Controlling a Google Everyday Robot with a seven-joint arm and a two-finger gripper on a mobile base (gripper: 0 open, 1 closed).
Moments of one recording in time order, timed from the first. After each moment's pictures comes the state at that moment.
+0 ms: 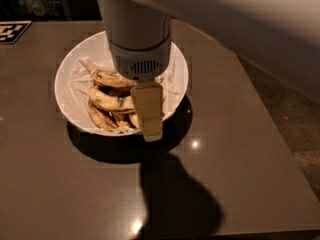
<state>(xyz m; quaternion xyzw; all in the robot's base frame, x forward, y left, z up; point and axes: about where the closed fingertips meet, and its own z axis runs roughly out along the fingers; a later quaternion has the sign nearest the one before) 0.449 0.023 0.960 -0.76 0.63 -0.12 0.11</state>
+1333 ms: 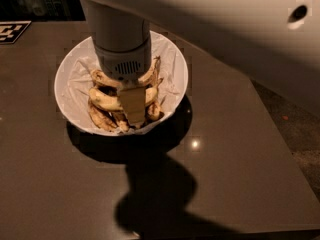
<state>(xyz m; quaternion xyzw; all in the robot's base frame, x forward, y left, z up) 0.466 0.050 0.937 -0.78 0.61 -0.09 0.09</state>
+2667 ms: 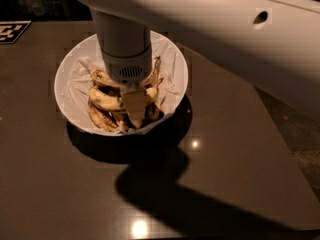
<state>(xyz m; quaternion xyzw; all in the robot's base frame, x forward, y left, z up) 0.483 0.048 0.907 -0.78 0.62 -0.06 0.06</state>
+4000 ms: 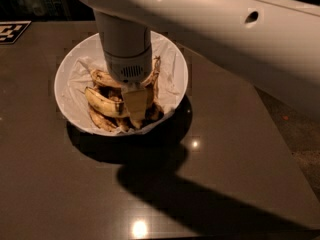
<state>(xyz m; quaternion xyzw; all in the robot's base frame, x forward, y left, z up) 0.490 0.047 0.897 -0.78 0.62 -0.05 0.05</state>
